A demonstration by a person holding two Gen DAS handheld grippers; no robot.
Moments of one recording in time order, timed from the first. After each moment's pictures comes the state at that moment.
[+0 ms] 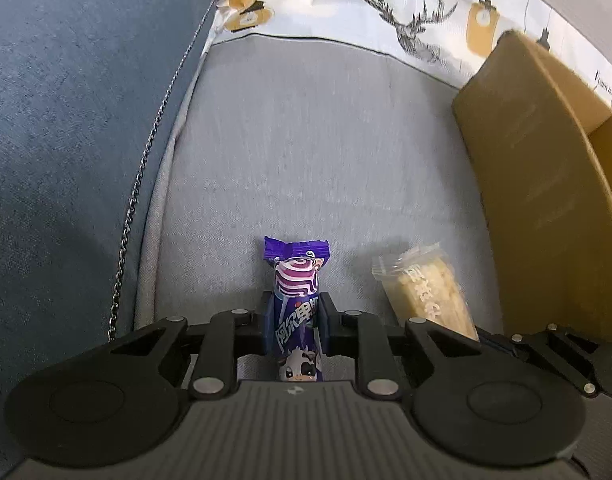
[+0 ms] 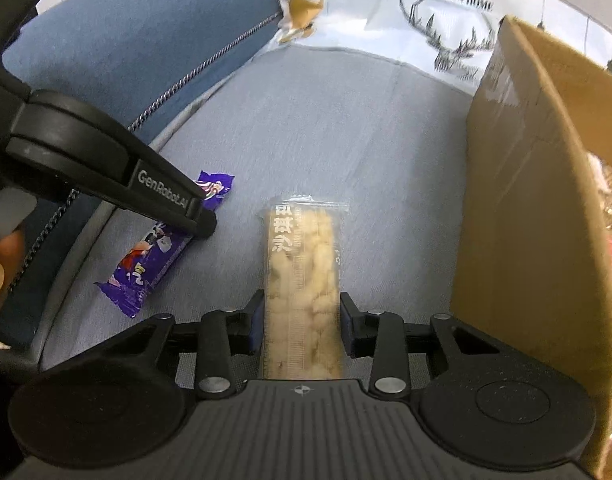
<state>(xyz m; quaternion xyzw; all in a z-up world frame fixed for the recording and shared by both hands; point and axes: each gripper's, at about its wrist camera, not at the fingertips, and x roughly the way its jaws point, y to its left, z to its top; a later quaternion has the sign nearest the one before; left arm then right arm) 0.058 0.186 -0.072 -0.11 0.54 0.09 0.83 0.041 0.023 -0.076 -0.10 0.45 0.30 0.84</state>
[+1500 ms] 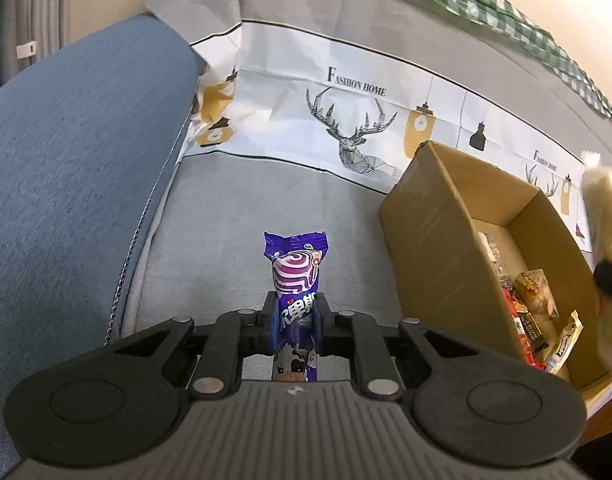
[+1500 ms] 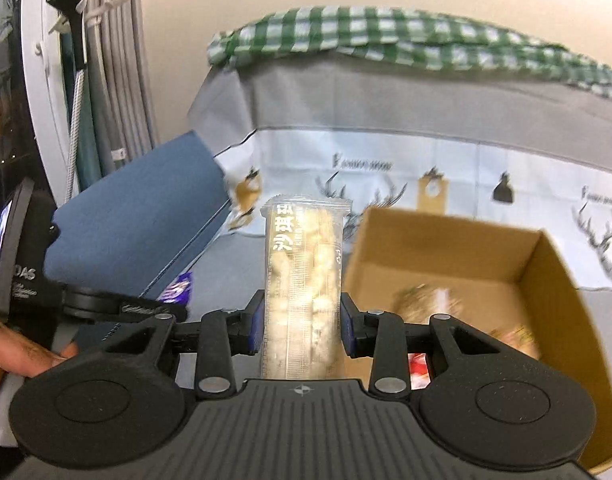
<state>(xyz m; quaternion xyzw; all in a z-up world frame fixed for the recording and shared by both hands) 0.026 0.148 0.002 -0.13 0.39 0.06 0.91 0.020 -0.117 0.065 -0.02 0.26 0.27 0.93</state>
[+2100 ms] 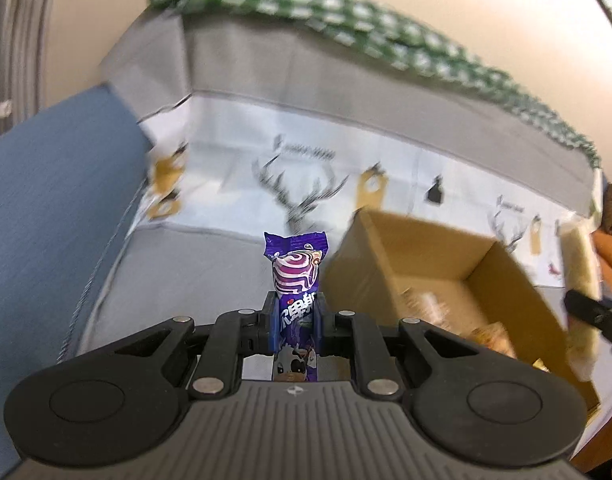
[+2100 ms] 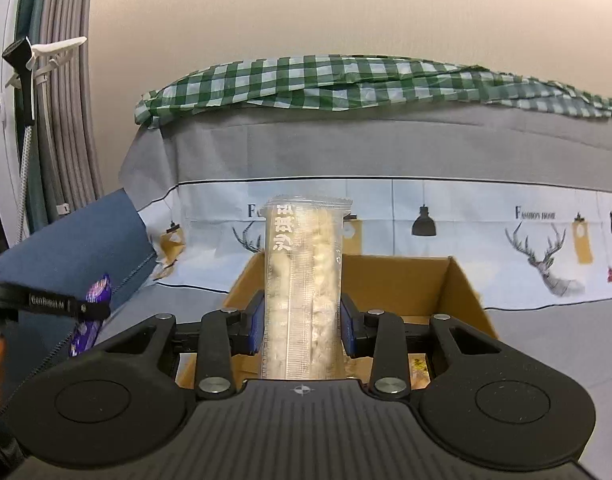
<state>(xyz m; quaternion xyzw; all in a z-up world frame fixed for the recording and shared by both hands) 0.040 0.093 0.033 -0.12 0.28 0.04 0.95 0.050 -0.197 0.039 0.01 0.20 0.20 0.96</state>
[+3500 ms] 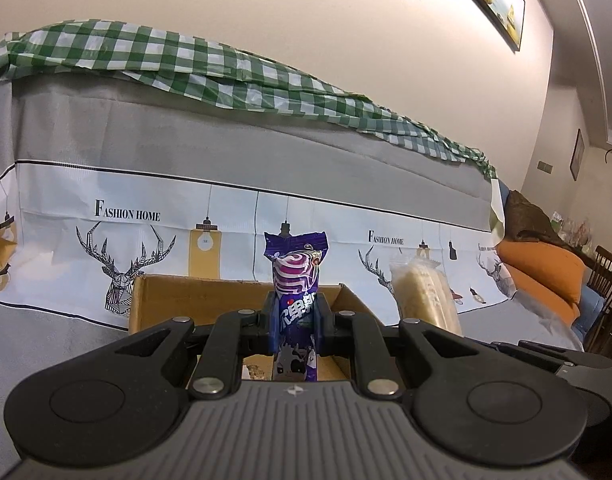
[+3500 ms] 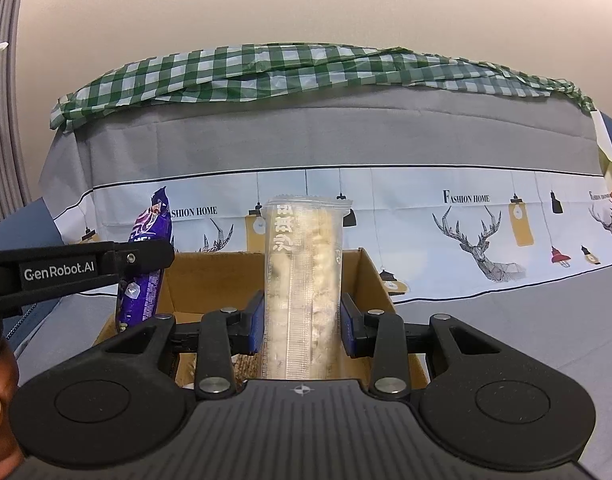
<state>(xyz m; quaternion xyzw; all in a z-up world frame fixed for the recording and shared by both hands) 0.098 -0.050 0.045 -0.11 0.19 -0.10 0.97 0.084 -0.239 0.022 0.03 0.21 0.11 0.97</state>
